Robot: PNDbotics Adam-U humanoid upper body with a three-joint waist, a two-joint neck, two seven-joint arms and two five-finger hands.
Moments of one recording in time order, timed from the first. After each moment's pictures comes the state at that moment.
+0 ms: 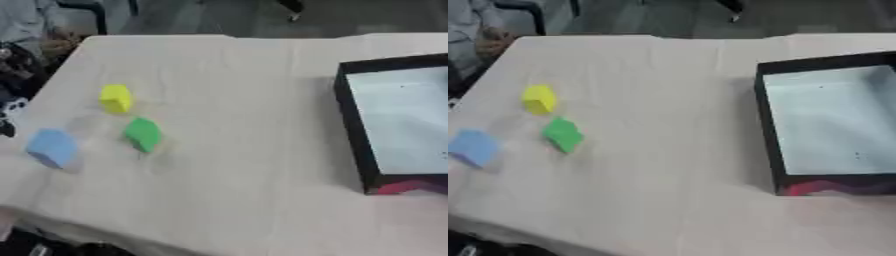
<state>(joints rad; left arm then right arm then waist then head) -0.72 1.03 -0.14 -1.29 -0.42 -0.23 -0.84 -0.21 -0.69 -0.35 -1.74 -0.50 -0.11 0.59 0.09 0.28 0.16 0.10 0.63</state>
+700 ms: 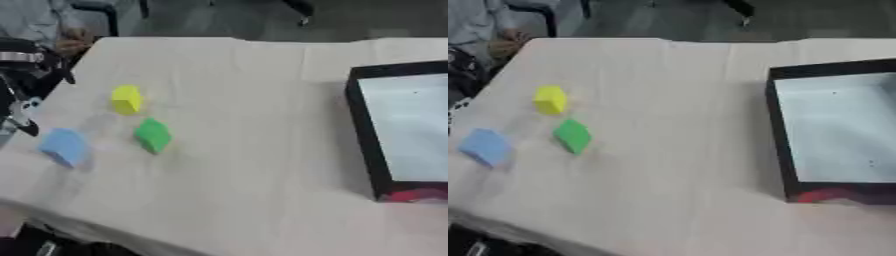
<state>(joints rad) -0.76 1.00 -0.18 -1.27 -0.47 -0.26 -0.84 -0.21 -0.69 -0.34 -1.74 -0.49 -0.11 0.60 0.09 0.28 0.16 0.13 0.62</state>
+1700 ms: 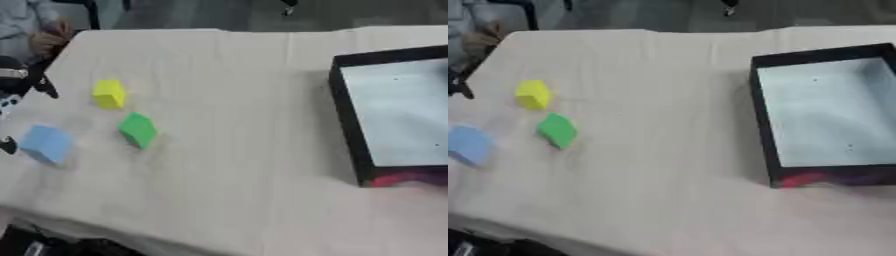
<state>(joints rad) -0.72 0.99 -0.21 -1.21 -0.48 -0.24 -0.87 -0.21 -0.68 -0.34 -1.74 -0.48 -0.12 0.61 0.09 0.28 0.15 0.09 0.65</state>
